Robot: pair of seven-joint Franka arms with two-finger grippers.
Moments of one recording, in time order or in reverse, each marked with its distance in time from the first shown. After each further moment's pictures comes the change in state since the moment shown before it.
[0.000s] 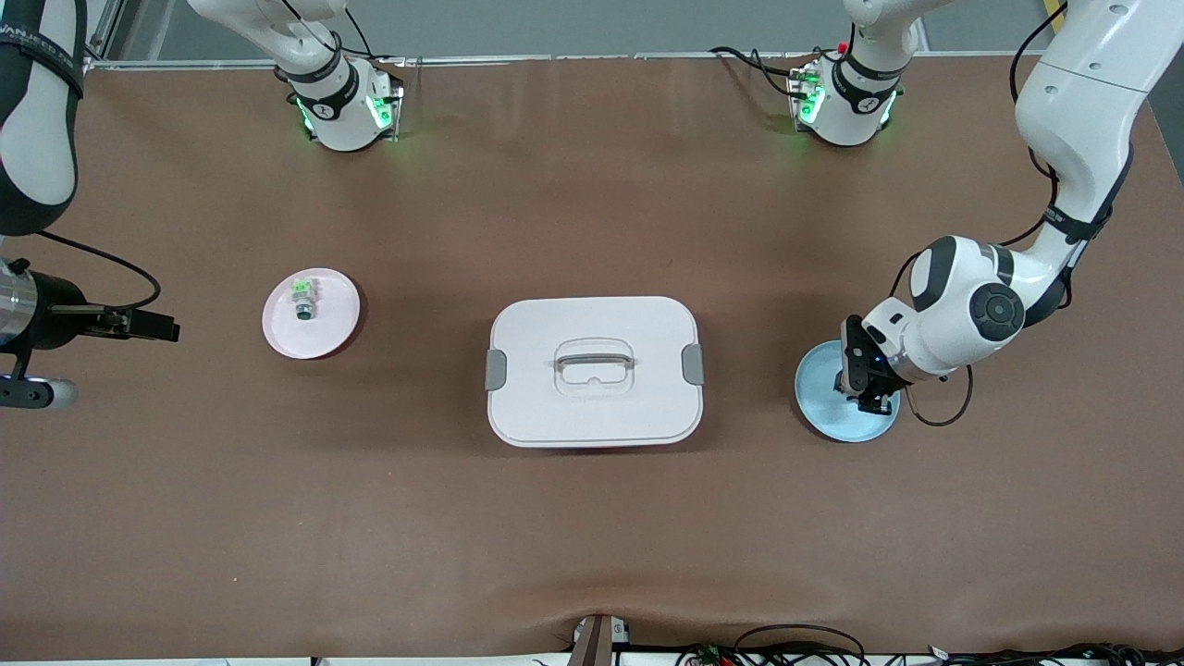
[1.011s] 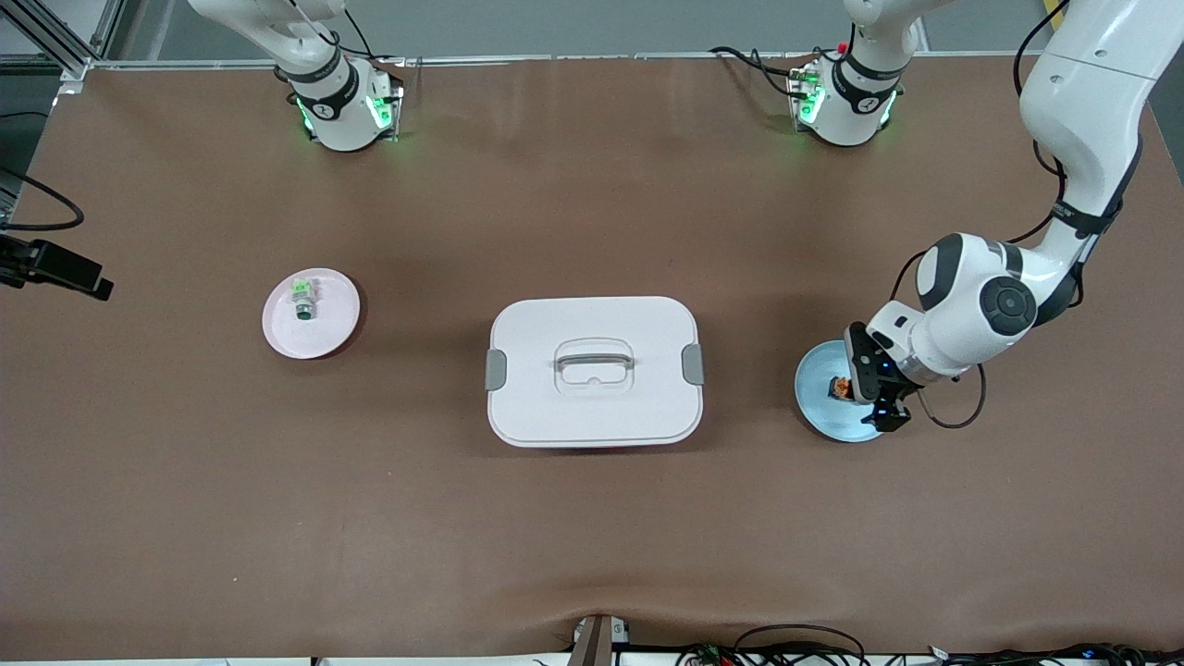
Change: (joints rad) left arm 0.000 -0.042 -0.009 0.030 0.000 0.008 -0.165; right arm -0.012 -0.146 0.003 -0.001 0.000 -0.011 0.059
